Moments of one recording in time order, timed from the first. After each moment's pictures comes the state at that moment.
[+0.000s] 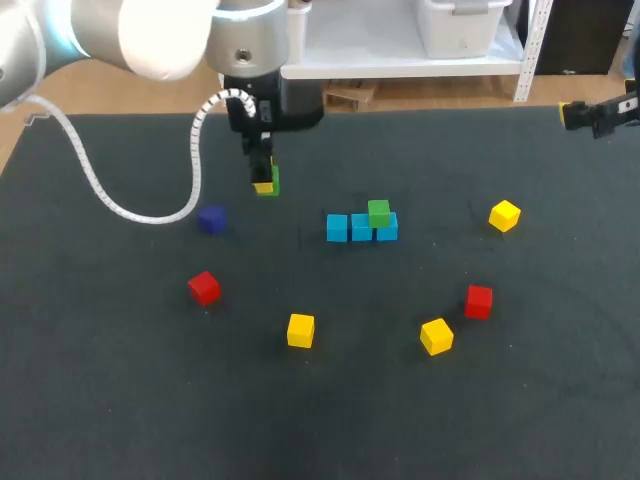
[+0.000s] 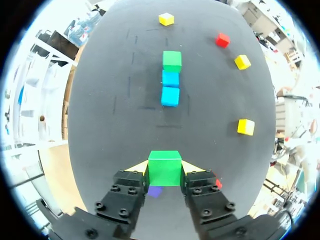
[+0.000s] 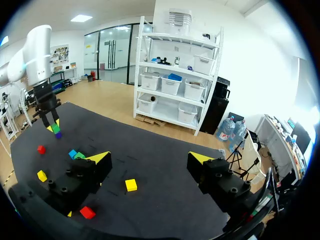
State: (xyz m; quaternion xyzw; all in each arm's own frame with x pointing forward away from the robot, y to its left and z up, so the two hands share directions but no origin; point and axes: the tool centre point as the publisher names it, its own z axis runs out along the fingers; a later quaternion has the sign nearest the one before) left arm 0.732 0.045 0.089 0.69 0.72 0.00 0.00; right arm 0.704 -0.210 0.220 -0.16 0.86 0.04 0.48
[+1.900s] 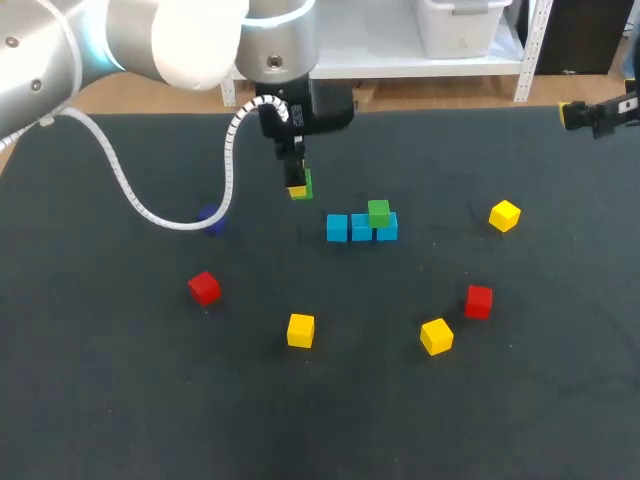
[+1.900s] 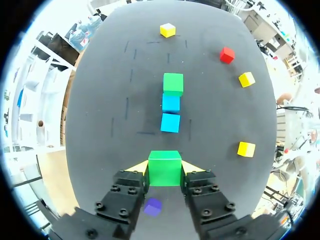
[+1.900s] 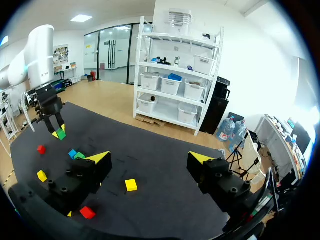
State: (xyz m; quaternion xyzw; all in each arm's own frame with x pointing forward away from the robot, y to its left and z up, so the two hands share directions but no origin) left arm 0.733 0.002 0.078 0.69 0.72 -0.02 0.02; right arm 0.704 -0.210 0.220 -0.16 0.86 0.04 0.48
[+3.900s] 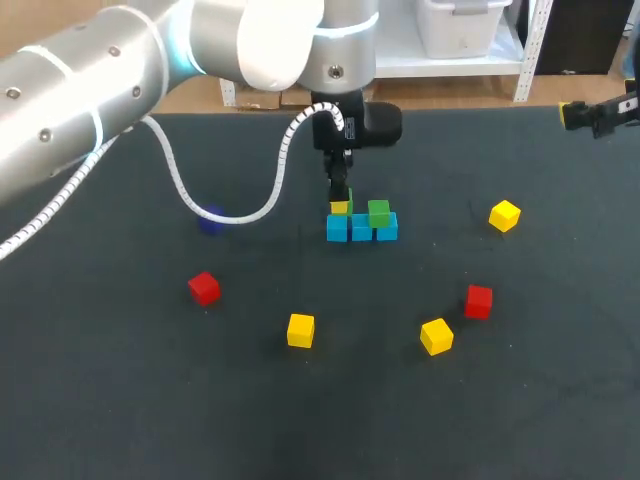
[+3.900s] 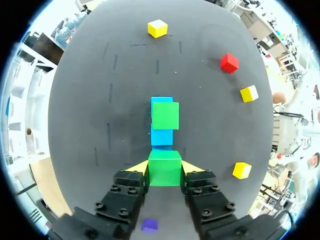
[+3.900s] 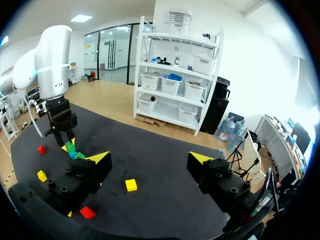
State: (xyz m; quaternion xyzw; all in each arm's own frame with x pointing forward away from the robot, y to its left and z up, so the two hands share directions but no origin) left arm 0.726 -0.056 0.047 0.70 0.71 -0.05 -0.03; right arm 0.704 -0.210 0.220 -0.16 0.86 0.04 0.48
